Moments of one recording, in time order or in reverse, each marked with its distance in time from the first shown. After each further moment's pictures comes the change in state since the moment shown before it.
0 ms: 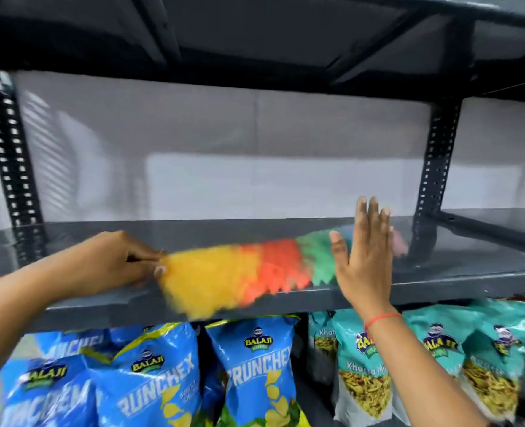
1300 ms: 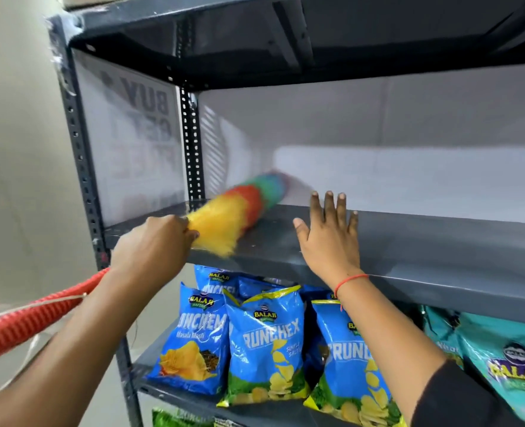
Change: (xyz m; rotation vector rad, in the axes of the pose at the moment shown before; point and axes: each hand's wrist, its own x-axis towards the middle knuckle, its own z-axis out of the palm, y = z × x) left_hand -0.116 0.008 -0.011 0.445 0.445 -0.706; right_hand -0.016 -0.175 0.055 0.080 -0.502 -0.221
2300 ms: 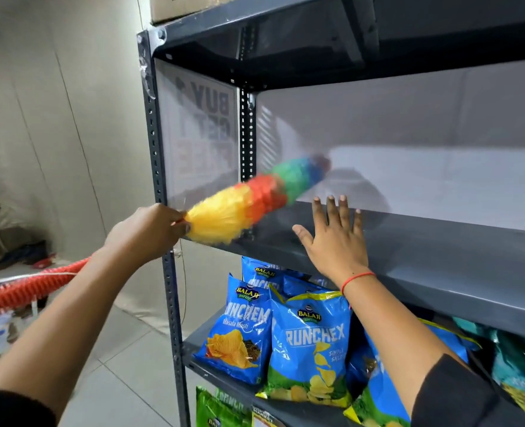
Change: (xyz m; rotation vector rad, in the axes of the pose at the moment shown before) left_hand 0.001 -0.077 -0.021 -0.033 -0.091 -0.243; right_hand 0.007 -0.053 0.020 -0.011 -0.134 -0.197
